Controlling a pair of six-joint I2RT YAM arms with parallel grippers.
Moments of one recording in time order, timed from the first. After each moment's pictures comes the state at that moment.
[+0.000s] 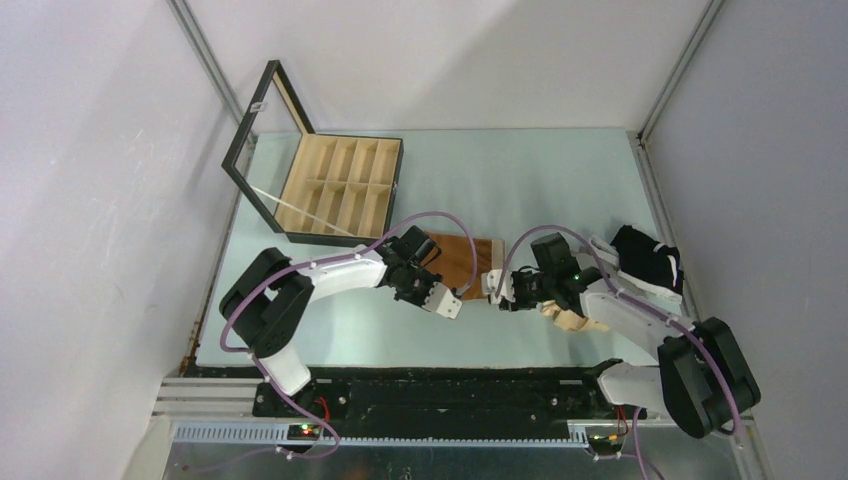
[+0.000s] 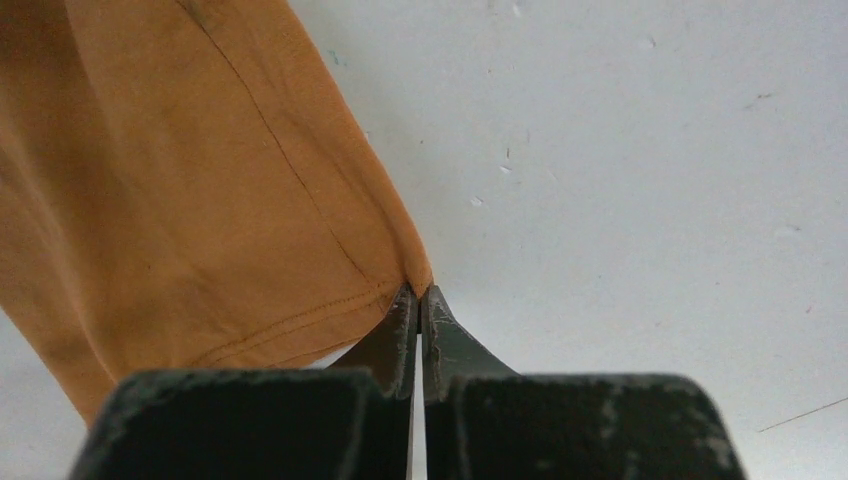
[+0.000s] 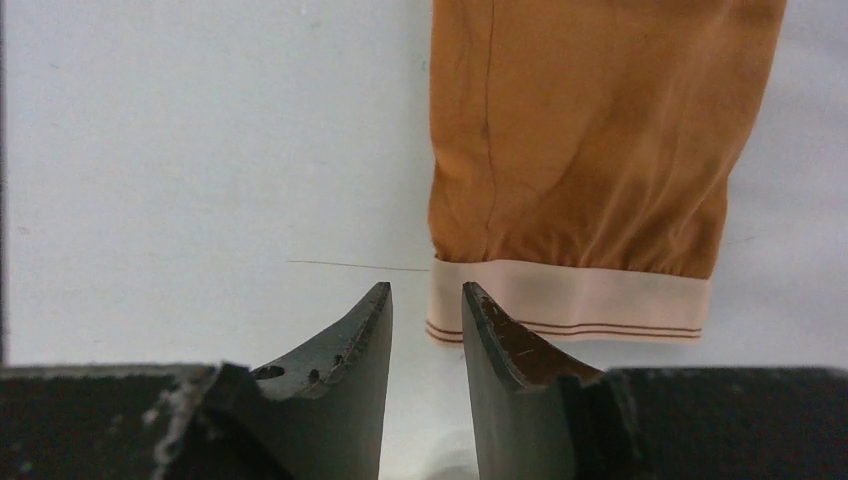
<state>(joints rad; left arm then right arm) -0.77 1.69 0.96 -0.49 0.34 1.28 0.46 1.20 0.57 -0.30 -0.62 -1.10</state>
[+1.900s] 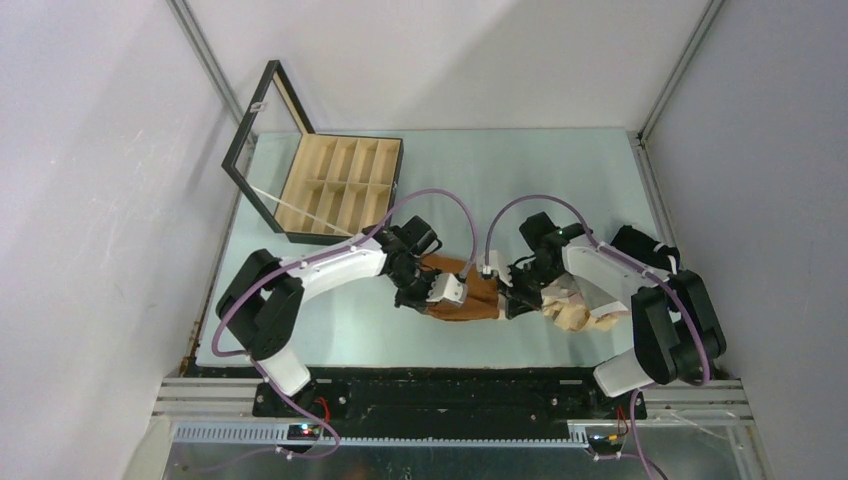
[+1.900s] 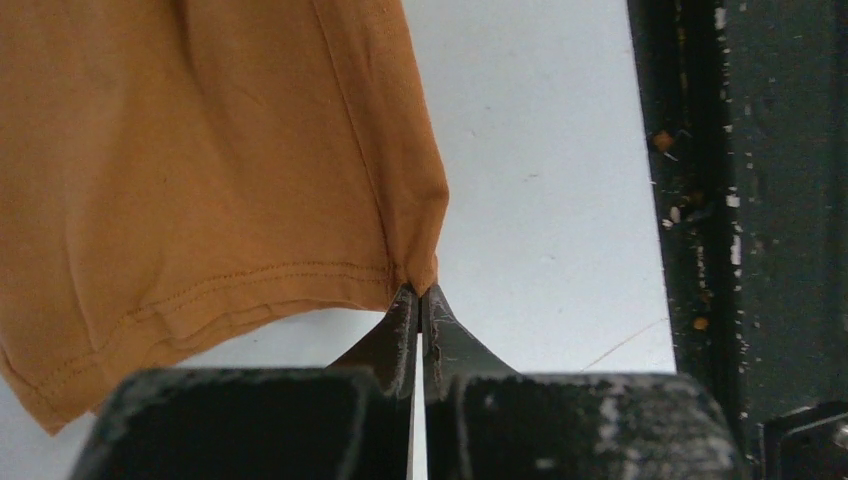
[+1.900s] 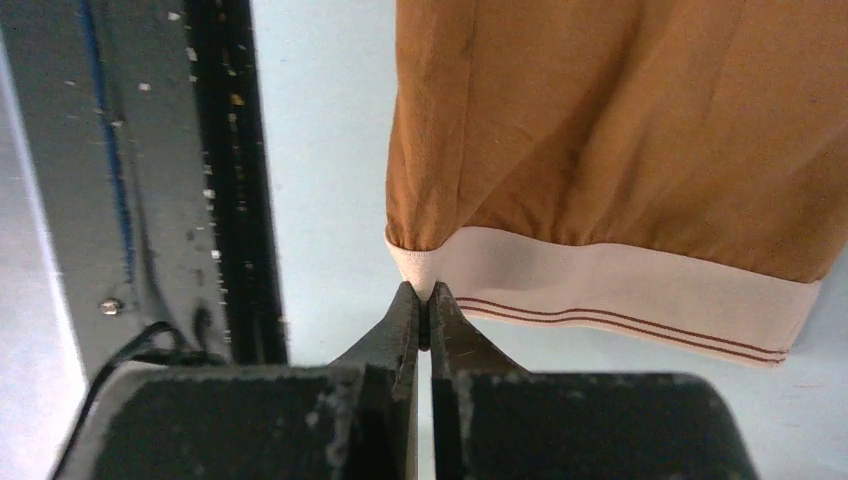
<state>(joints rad) -0.76 1.67 1.08 -0.76 0.52 1.03 0.43 1.48 0.91 -0.87 -0.67 -1.05</state>
